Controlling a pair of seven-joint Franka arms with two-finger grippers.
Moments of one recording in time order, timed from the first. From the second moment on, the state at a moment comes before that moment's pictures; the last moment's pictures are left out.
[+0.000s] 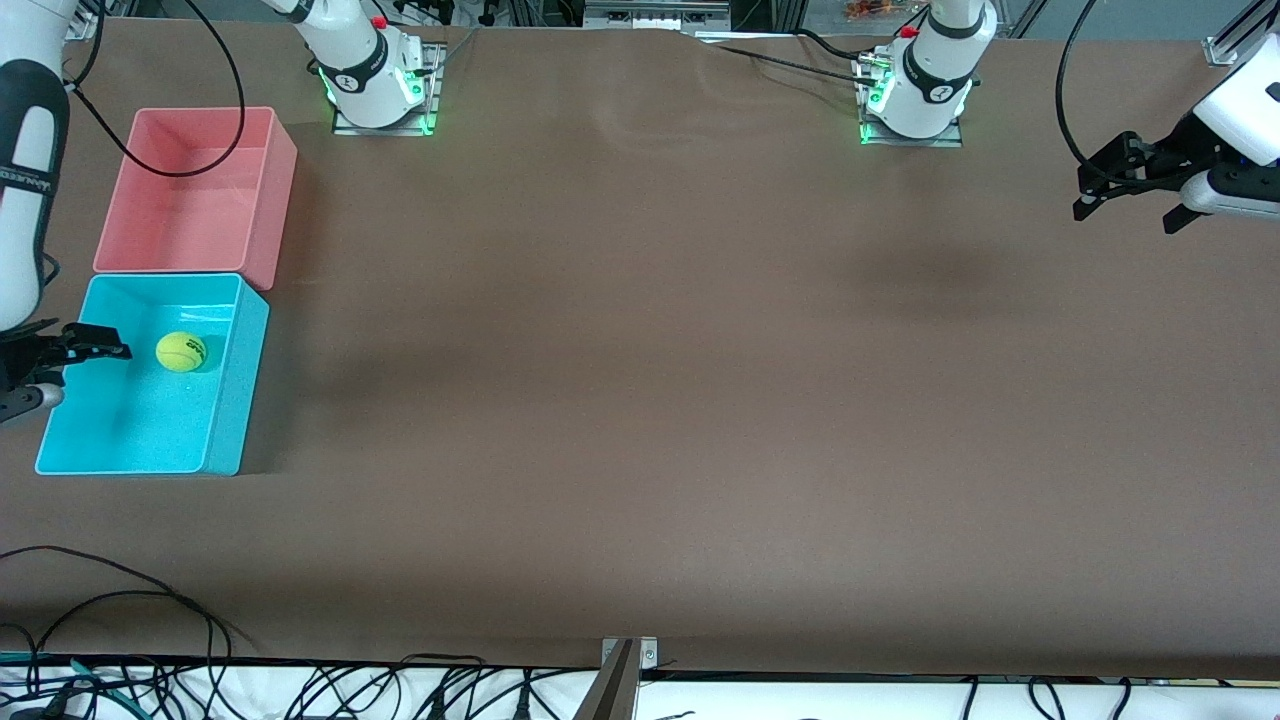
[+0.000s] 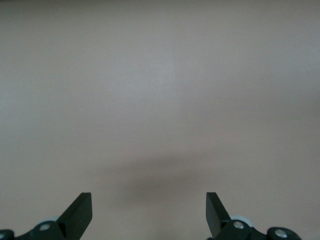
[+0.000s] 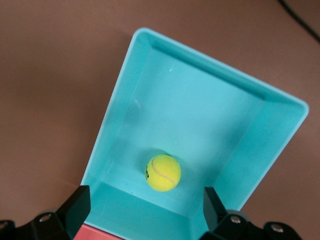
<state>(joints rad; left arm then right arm) 0.18 -0.15 -0.18 -1.74 -0.05 1.63 0.13 0.18 0.58 -0.61 -1.41 0.25 1.74 -0.87</state>
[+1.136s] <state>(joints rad) 0.19 -0.14 -0.17 -1.74 -0.05 1.63 0.13 0.19 0.58 -0.63 -1.27 0.30 1.72 -0.77</state>
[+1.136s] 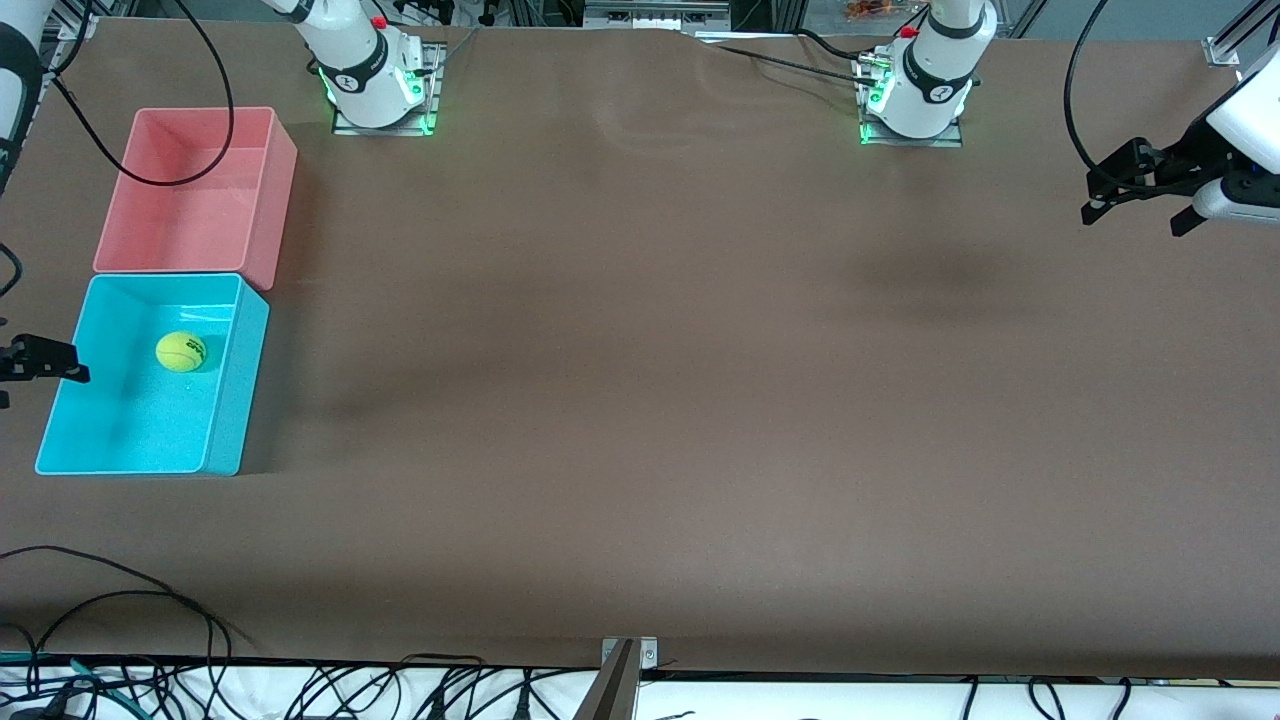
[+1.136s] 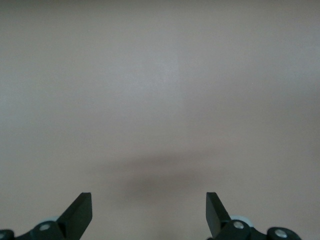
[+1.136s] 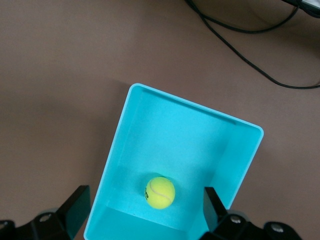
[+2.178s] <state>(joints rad) 0.21 -0.13 -0.17 -1.74 -0.05 1.60 0.13 0.24 0.50 -0.51 -1.29 0.22 1.74 -0.30</state>
